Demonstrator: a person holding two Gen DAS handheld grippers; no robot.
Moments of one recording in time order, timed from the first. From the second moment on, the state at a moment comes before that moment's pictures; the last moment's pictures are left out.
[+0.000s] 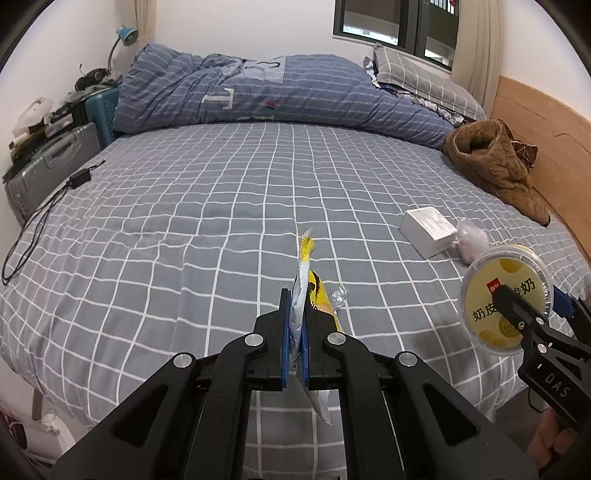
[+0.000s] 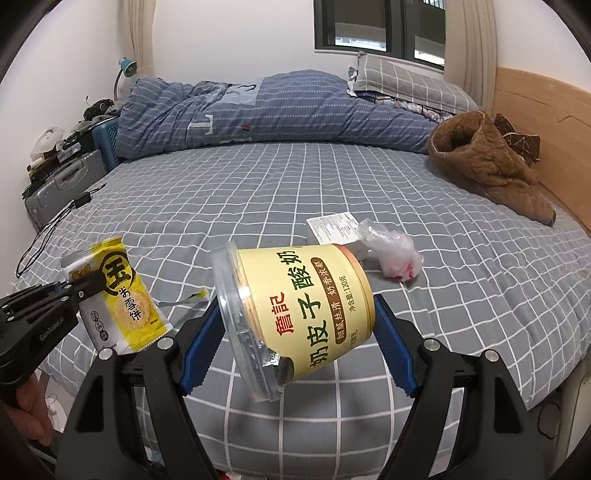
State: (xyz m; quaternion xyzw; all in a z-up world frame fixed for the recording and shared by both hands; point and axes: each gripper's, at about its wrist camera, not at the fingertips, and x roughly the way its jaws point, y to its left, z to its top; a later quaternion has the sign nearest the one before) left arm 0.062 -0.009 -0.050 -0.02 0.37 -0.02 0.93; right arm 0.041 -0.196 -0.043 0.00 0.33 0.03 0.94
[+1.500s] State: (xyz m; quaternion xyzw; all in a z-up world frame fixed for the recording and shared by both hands) left arm -0.080 -0.021 -0.046 -0.04 0.38 -0.04 0.92; right arm -0.088 -0.179 -0.036 -0.02 0.33 0.05 0.94
